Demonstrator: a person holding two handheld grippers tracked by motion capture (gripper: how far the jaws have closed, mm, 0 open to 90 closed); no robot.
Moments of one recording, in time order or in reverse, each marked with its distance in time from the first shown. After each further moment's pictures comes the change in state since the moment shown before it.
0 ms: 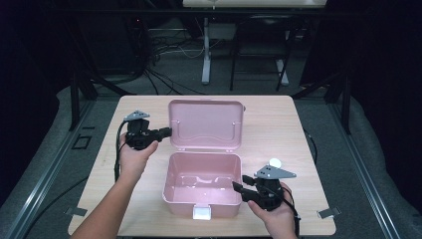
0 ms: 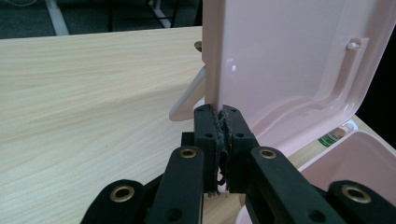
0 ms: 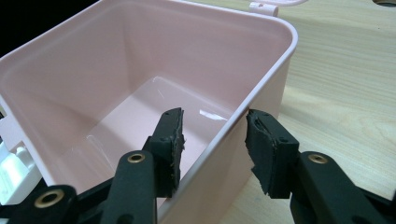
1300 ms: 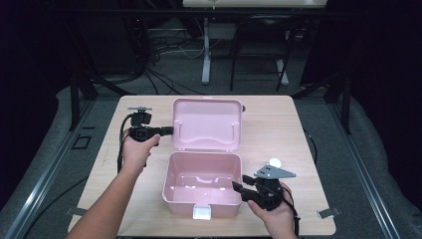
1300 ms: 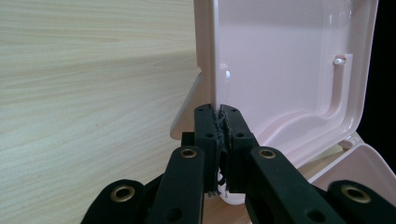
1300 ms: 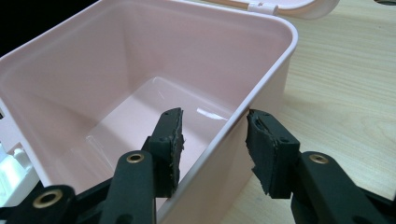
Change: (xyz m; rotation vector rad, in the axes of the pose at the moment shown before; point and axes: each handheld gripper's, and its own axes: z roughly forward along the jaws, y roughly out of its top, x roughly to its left) left arm 0.018 0.012 0.019 0.118 -0.028 -0.151; right arm -0.001 0.000 0.001 0.003 0.001 0.007
